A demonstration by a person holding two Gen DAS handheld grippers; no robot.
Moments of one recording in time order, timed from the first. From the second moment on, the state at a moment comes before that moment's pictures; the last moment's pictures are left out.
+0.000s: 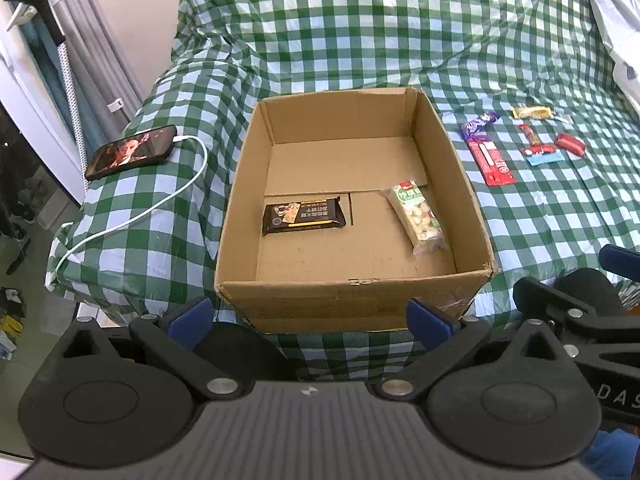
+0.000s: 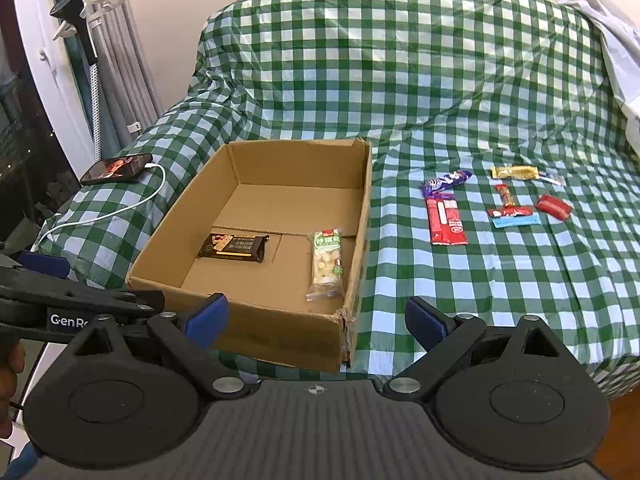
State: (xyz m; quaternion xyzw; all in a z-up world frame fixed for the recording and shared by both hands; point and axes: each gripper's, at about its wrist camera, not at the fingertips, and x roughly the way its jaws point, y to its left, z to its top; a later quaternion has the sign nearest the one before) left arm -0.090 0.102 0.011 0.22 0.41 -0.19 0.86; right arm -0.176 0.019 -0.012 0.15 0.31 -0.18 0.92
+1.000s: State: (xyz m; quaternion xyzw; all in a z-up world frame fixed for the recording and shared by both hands) left arm 0.005 -0.230 -0.077 0.29 0.47 -0.26 0.79; right arm -0.221 -0.309 -0.100 0.20 0.24 -0.39 0.87
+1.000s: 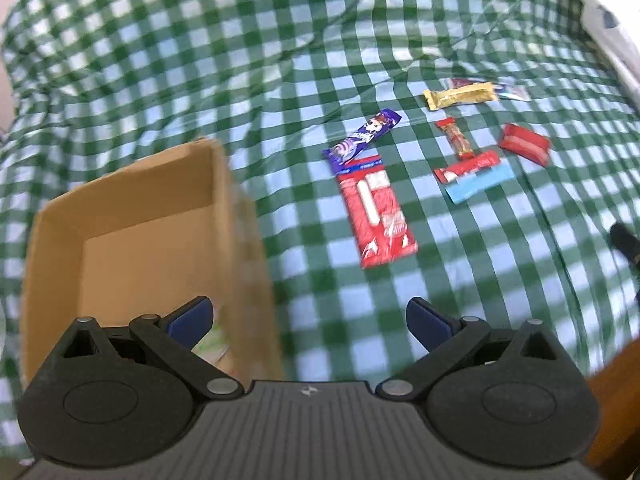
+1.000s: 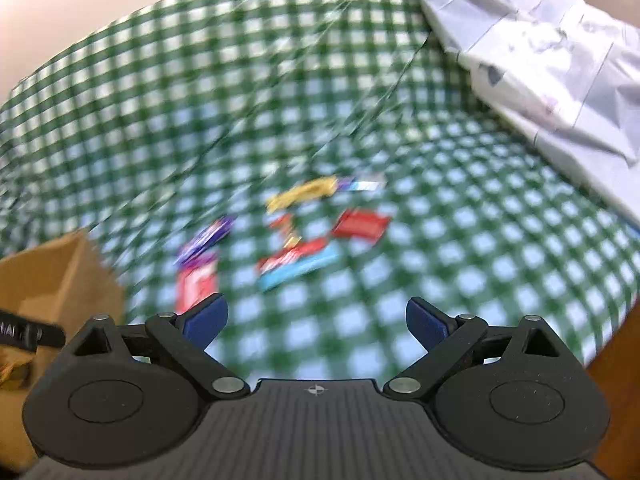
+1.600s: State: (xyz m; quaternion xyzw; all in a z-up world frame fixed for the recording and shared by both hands) left arm 0.118 -0.335 -0.234 0.22 0.54 -0.28 0.76; right arm -0.072 -0.518 -0.249 0.11 0.31 -0.33 0.88
